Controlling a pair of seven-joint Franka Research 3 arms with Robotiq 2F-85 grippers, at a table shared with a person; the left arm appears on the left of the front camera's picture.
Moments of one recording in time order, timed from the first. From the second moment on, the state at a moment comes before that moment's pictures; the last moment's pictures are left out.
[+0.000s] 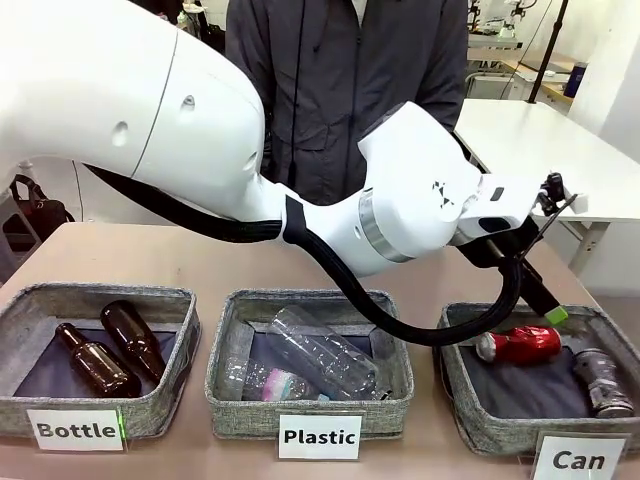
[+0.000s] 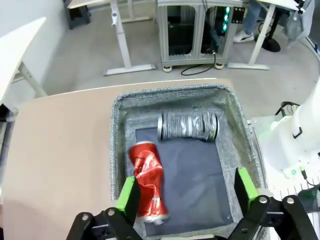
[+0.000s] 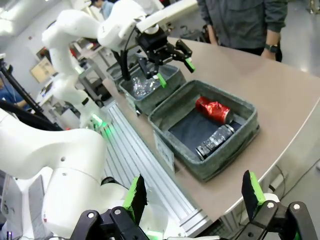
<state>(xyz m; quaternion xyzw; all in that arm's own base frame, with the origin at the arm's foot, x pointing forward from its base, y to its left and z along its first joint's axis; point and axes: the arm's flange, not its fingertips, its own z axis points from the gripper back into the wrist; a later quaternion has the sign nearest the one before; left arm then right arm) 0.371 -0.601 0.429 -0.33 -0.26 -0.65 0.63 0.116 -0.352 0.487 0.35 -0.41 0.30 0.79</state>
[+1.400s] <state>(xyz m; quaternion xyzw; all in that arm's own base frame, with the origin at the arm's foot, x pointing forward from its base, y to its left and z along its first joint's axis) 0.340 0.009 0.414 -0.59 -0.28 -0.30 0.69 0.305 0.018 0.466 0.45 -0.11 0.04 0.88</state>
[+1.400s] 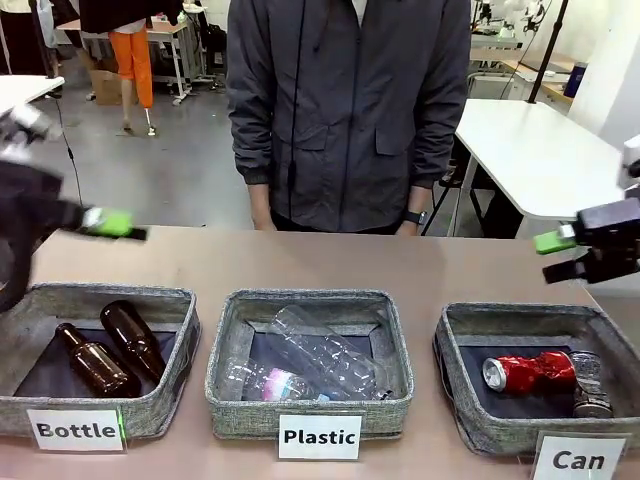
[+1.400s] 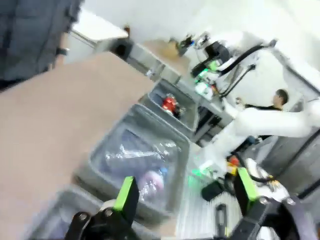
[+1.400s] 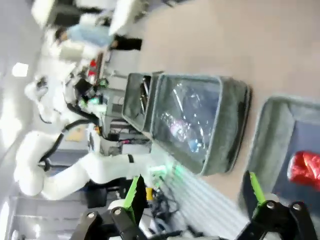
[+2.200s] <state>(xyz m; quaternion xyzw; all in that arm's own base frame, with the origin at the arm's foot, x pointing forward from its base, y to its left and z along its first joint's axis) 0.351 0.048 0.380 -0.67 -0.17 -0.20 0.70 0.242 -0.083 0.485 0.68 0.09 -0.05 0.72</state>
